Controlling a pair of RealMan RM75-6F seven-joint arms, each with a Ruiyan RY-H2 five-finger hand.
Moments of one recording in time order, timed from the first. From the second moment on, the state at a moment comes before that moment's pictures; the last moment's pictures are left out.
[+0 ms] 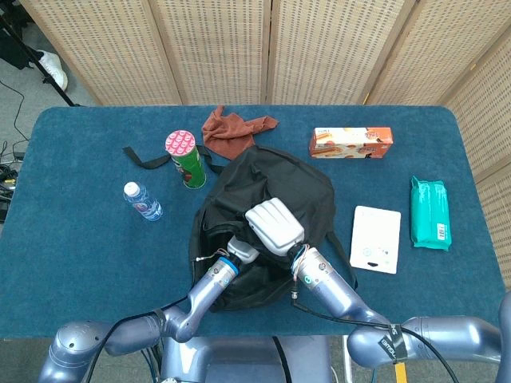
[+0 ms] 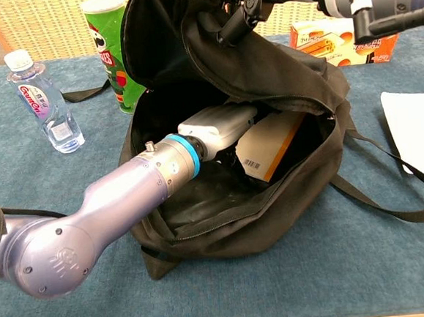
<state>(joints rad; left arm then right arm) -0.95 -2.12 -0.30 -0.95 1.28 0.82 0.23 0.97 -1.38 0.28 -1.95 -0.91 1.04 -0.49</state>
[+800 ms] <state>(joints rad) -0.96 -2.08 -0.29 -0.99 1.27 0.86 0.24 0.96 -1.35 0.27 -1.95 -0.92 1.05 -0.46</state>
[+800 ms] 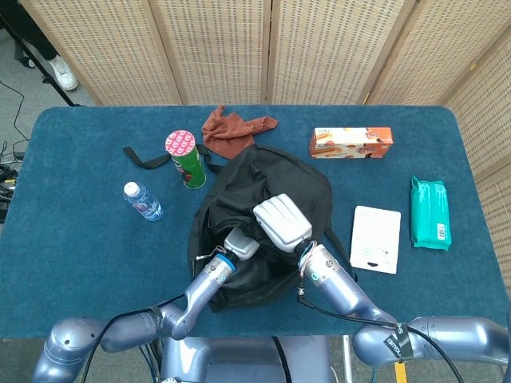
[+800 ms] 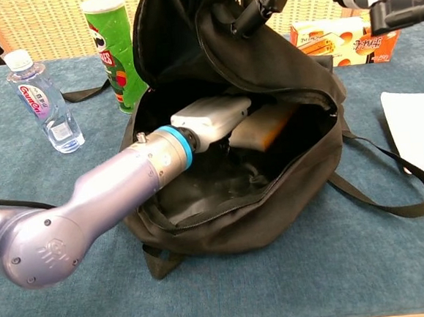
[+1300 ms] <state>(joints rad) -0.96 -2.08 -0.29 -1.00 1.25 0.88 0.26 0.96 -1.35 0.27 -1.95 -0.92 1.05 -0.46</state>
